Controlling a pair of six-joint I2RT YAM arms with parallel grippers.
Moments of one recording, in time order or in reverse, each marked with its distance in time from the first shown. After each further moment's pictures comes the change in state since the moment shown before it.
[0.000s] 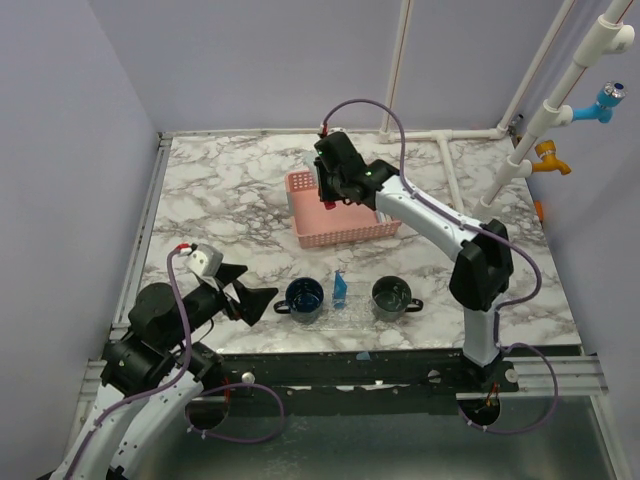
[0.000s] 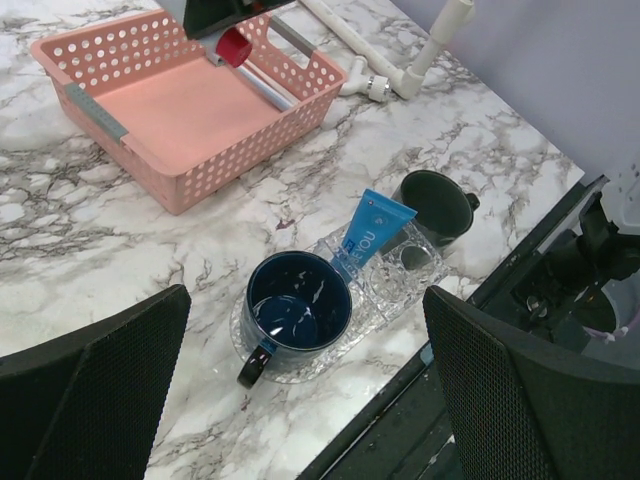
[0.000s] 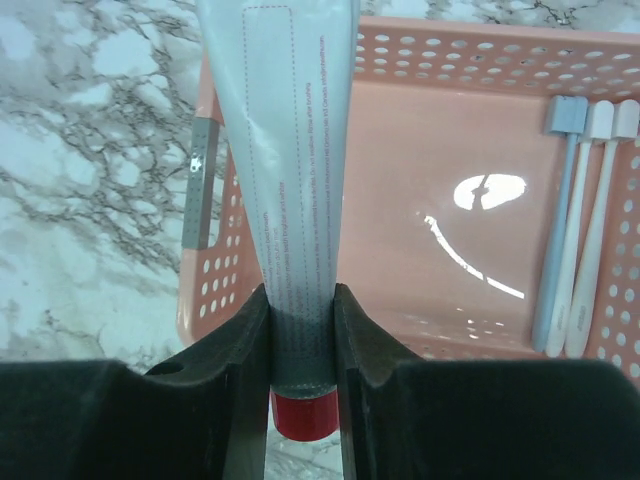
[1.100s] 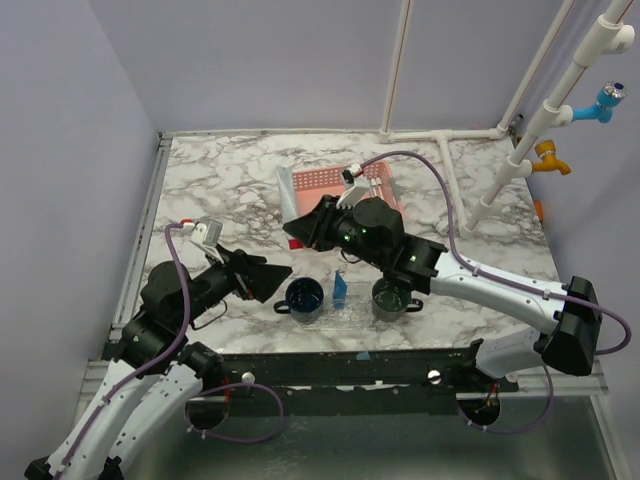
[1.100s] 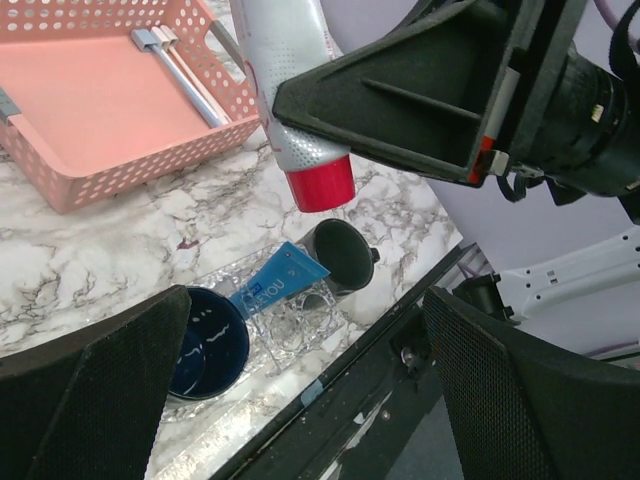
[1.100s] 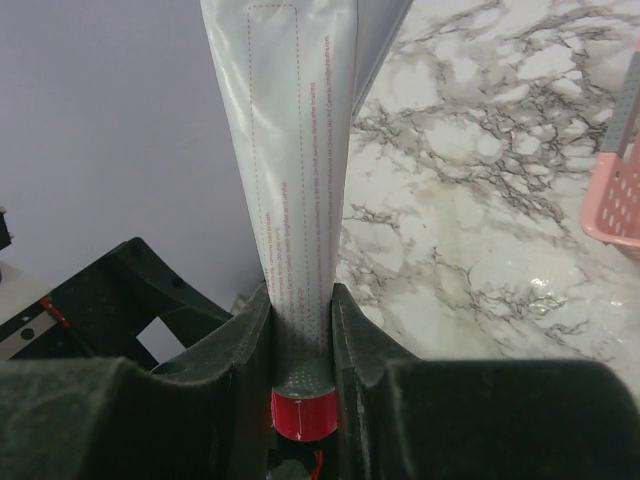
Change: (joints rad) left arm 0.000 0.179 0.023 0.175 0.043 -0.355; right arm 0.282 -0.636 -0.718 0.689 -0.119 0.423
